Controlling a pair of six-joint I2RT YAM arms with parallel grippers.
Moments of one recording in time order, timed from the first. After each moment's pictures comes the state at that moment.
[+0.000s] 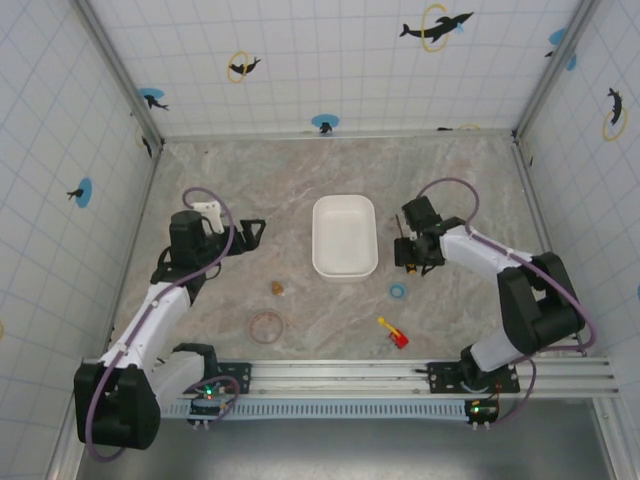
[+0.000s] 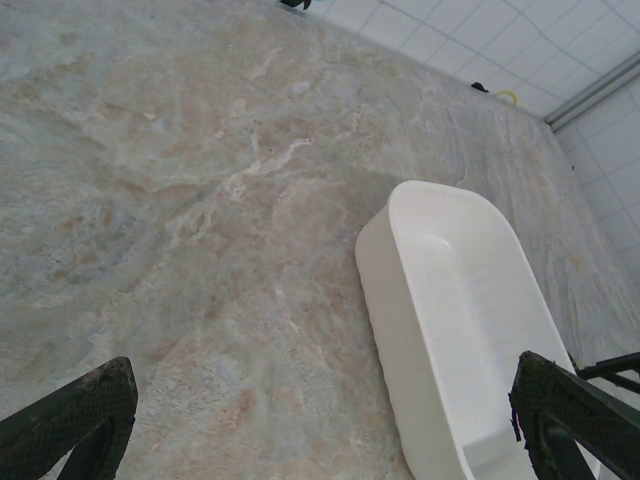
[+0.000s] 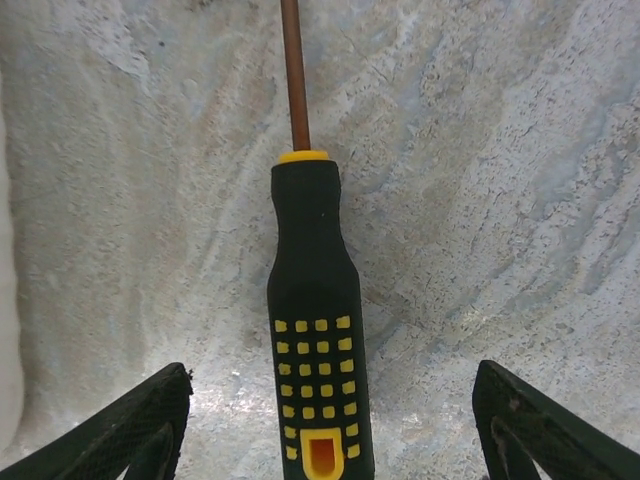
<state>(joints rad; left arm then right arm) -0.12 1.00 0.56 -0.10 0.44 -0.38 0.44 1.53 0.86 -0.58 0.07 0.35</state>
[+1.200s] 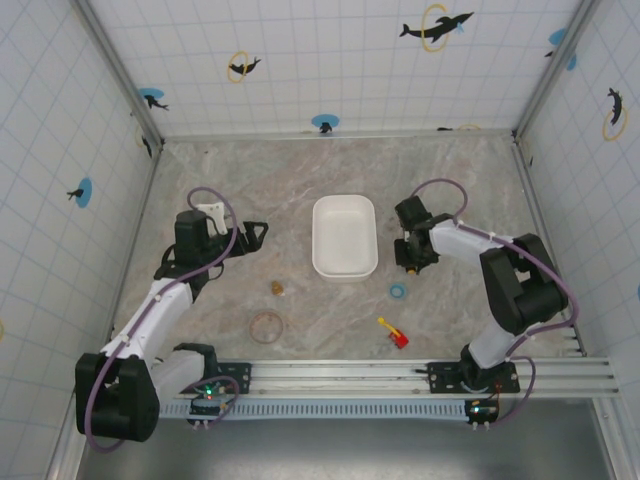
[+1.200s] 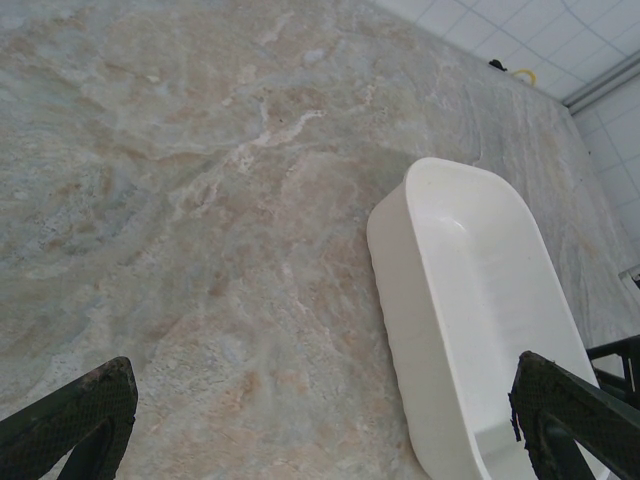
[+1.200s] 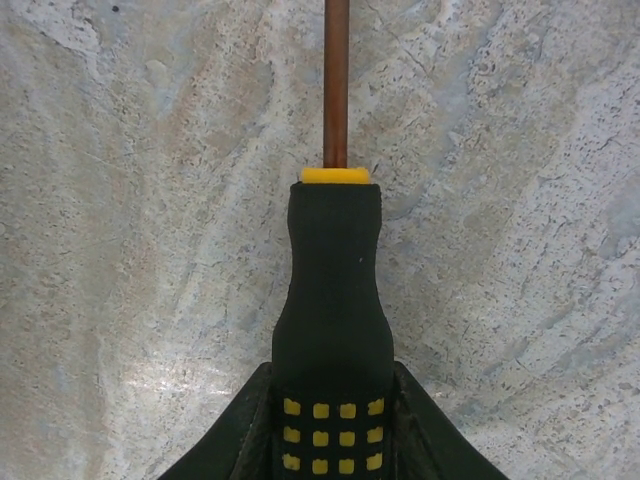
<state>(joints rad) -0.14 1.04 0.56 -0.11 0.43 -0.39 0.45 1.66 0.91 -0.56 0.06 0.33</state>
